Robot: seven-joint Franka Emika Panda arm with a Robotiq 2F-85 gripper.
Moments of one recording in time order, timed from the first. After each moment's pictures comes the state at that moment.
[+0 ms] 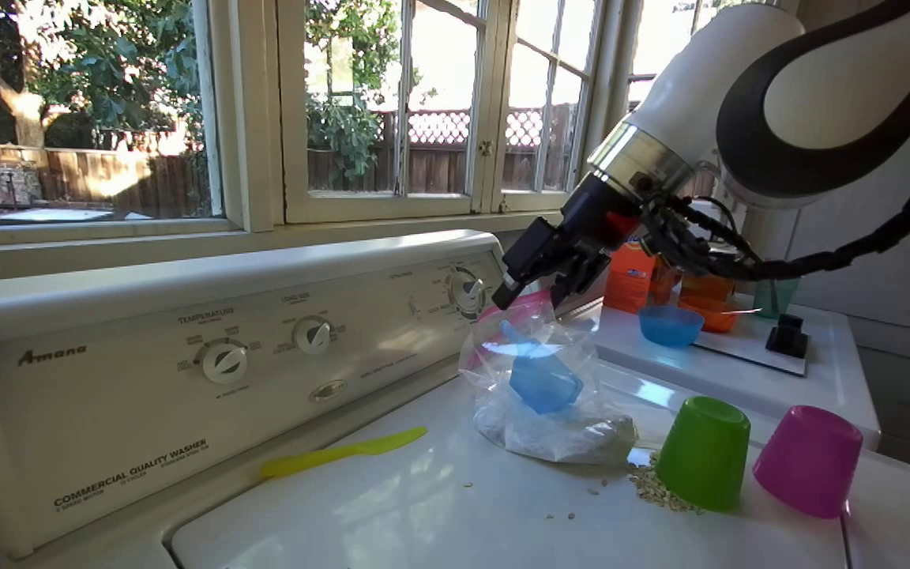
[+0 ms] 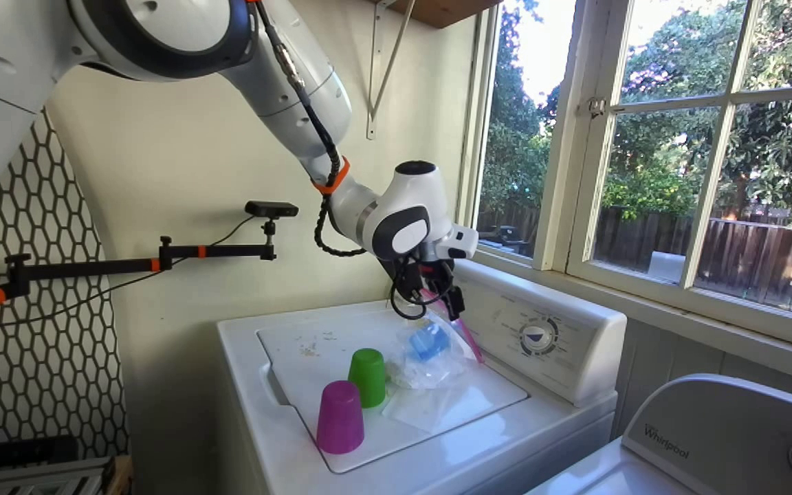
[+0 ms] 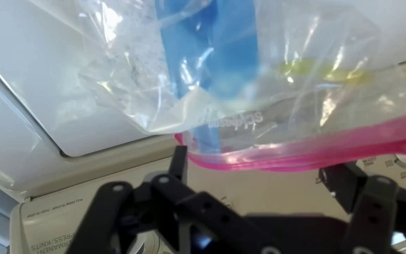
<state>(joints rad) 0.30 0.42 0.19 -1.92 0.11 2.89 0.25</state>
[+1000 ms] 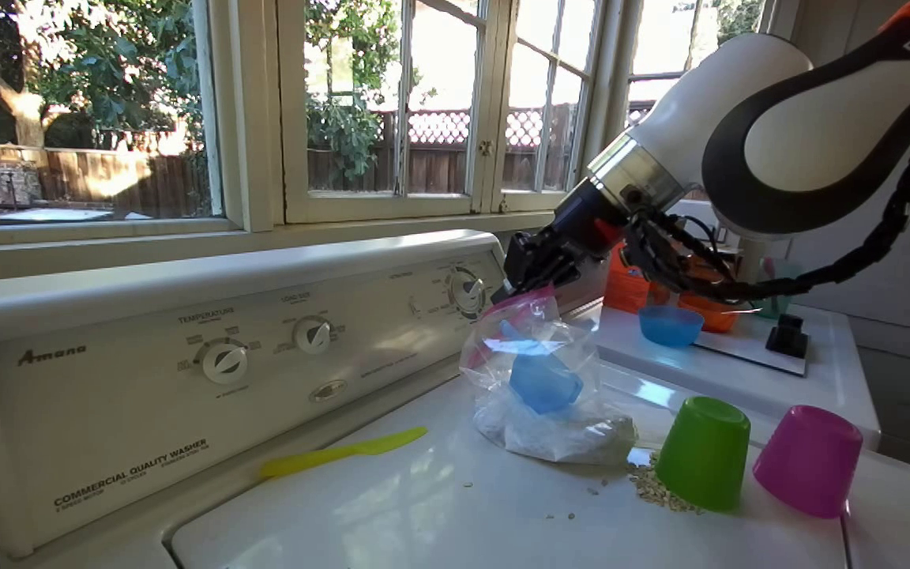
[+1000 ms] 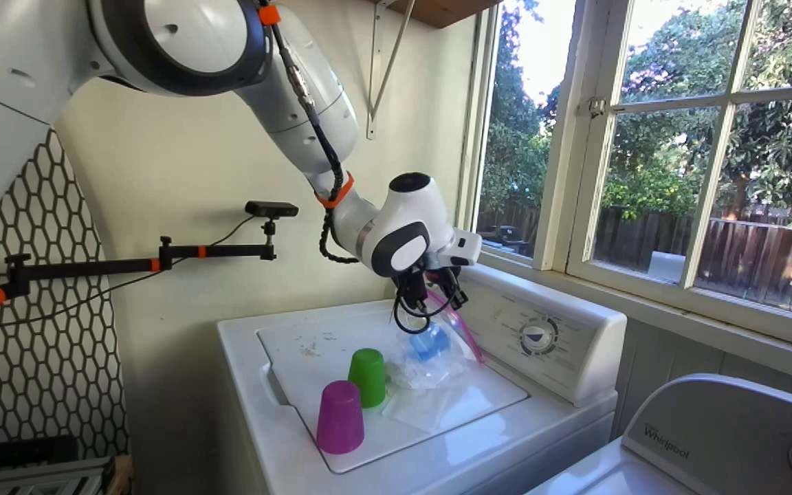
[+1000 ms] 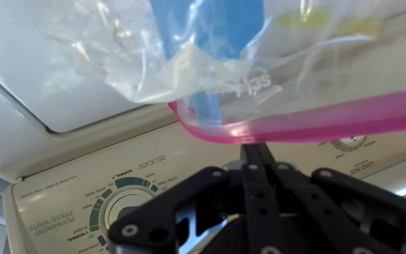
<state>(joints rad) 0.29 0.47 0.20 -1.92 0.12 3.09 0.26</state>
